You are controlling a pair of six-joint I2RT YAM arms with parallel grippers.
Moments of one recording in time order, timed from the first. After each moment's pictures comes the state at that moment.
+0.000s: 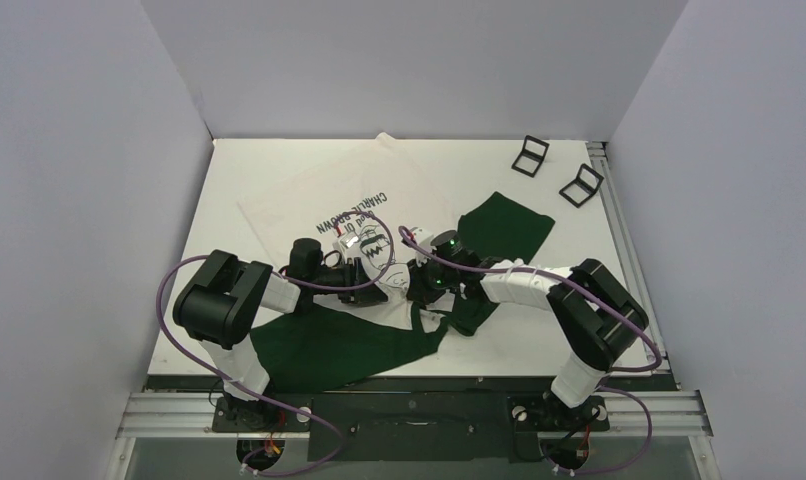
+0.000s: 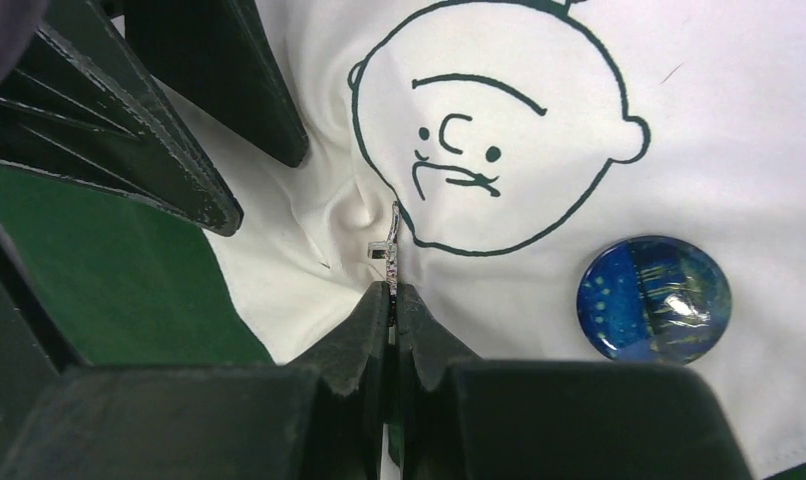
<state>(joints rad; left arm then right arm) -0.33 1.77 0.50 0.69 0.92 -0.60 0.70 1.67 0.83 0.05 -0.37 0.16</state>
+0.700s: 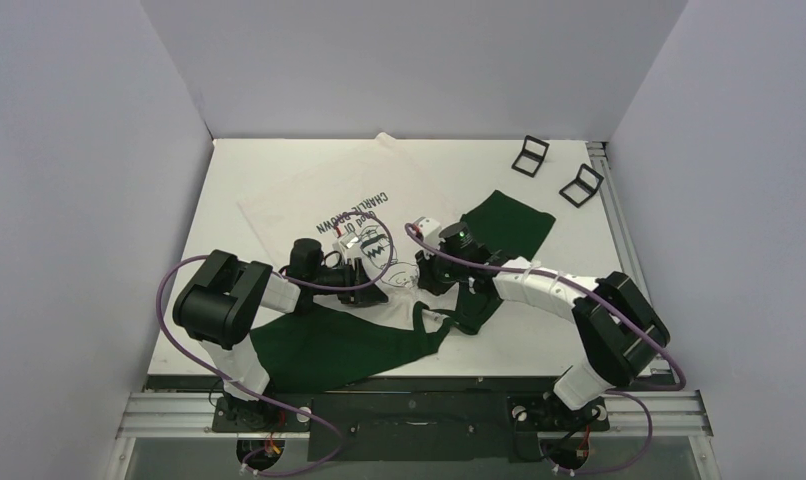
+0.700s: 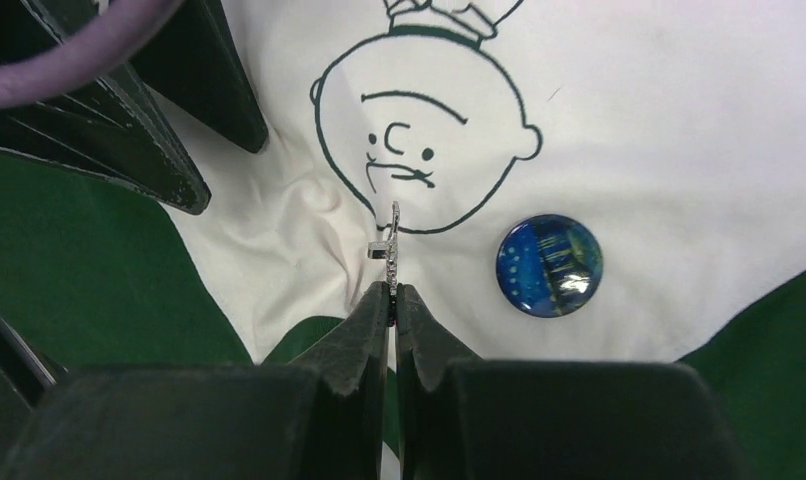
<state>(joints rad) -0.33 1.77 0.50 0.67 0.91 -0.59 0.69 1.57 0.86 -0.09 -0.26 0.03</state>
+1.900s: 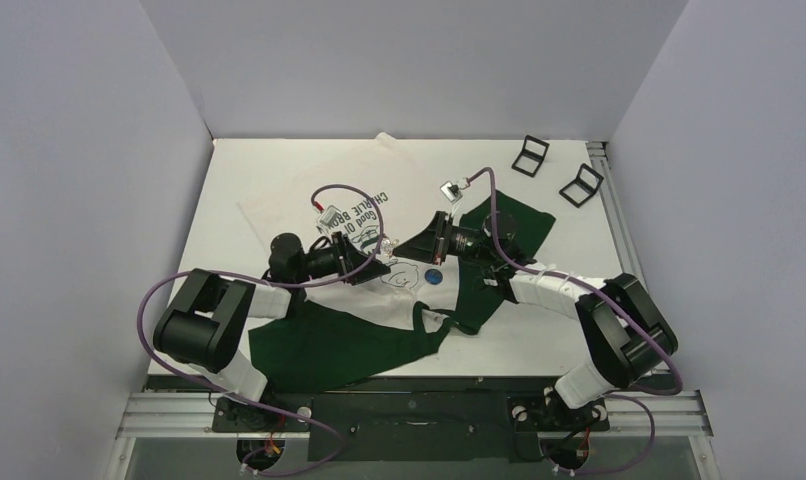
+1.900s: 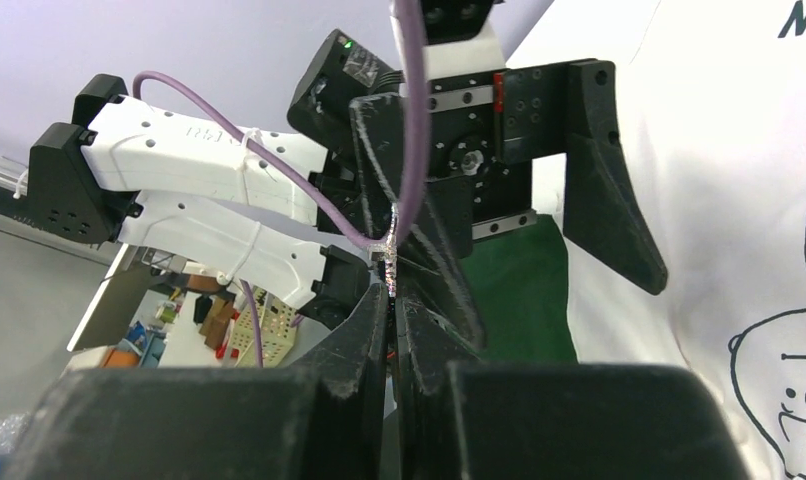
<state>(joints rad) -0.31 1.61 0.47 1.07 0.91 -0.86 0.54 1.53 0.72 0.88 -0.84 1.01</state>
